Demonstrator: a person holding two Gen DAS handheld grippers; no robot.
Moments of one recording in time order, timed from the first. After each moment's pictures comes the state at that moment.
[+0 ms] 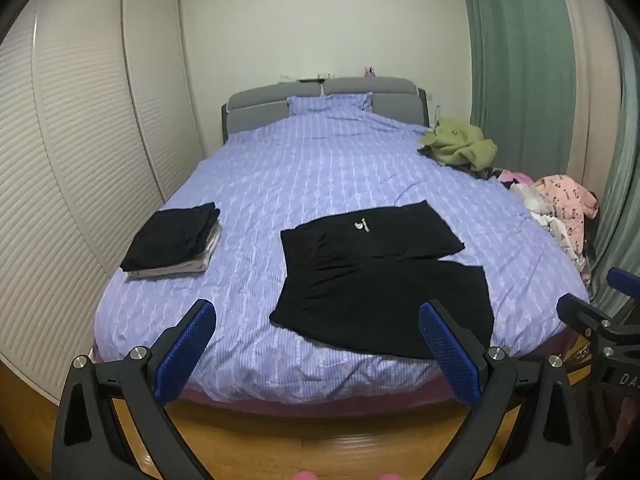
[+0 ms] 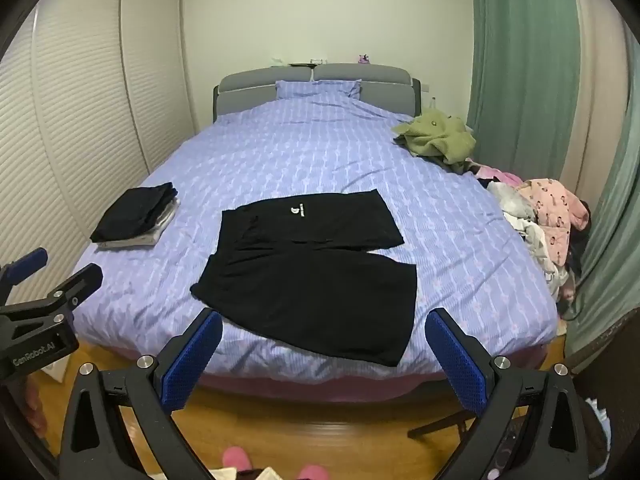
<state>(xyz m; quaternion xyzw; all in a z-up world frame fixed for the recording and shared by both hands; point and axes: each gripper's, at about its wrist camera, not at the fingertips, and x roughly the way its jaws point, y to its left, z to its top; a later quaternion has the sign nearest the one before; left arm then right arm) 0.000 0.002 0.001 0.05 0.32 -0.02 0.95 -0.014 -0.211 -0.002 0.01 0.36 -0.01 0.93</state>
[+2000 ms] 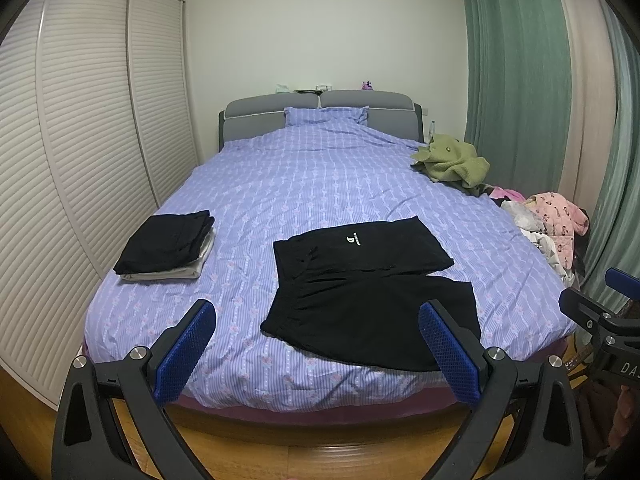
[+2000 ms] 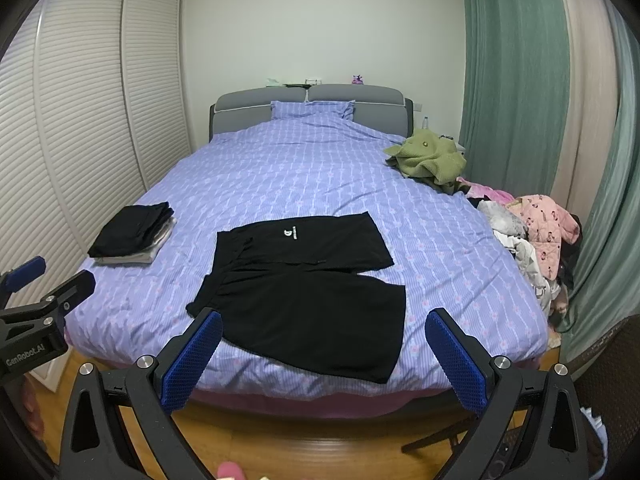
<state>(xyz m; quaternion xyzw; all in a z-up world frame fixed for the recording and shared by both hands) -0.009 0.000 0.020 0.03 0.30 -0.03 0.95 -0.026 -0.213 0.019 0.00 0.32 -0.03 0.95</state>
